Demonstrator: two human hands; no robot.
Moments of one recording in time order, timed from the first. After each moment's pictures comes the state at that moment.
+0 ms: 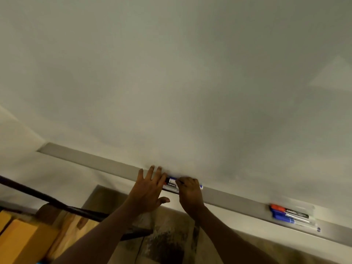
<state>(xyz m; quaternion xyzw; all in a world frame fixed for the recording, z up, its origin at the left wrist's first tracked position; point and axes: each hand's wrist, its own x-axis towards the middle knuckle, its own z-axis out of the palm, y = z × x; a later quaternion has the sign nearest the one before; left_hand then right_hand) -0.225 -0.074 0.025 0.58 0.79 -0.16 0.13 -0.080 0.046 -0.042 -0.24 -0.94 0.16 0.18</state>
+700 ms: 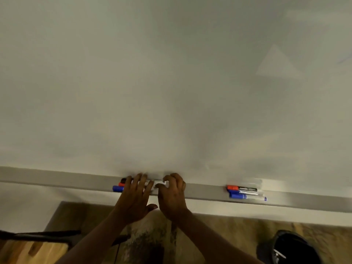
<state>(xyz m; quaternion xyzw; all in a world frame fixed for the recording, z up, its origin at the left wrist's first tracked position) -0.149 -0.034 0.020 0.65 0.75 -0.07 0.10 -0.005 0.051 -0.004 -0.33 -0.89 0.12 0.29</state>
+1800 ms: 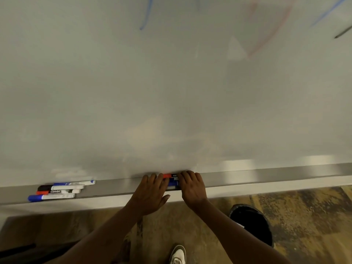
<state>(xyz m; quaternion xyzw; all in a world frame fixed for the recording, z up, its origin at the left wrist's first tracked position) 0.084 0.110 -0.024 0.79 0.61 -0.03 -0.04 0.267 0.187 -0.033 -0.37 -0.92 0.01 0.14</state>
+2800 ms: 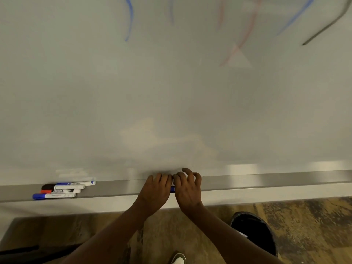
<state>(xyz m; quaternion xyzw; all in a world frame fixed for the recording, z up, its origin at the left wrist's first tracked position) 0.121 0.125 0.010 0.76 0.64 0.00 -0.14 0.259 0.177 0.001 -0.42 -0.89 -0.04 0.17</state>
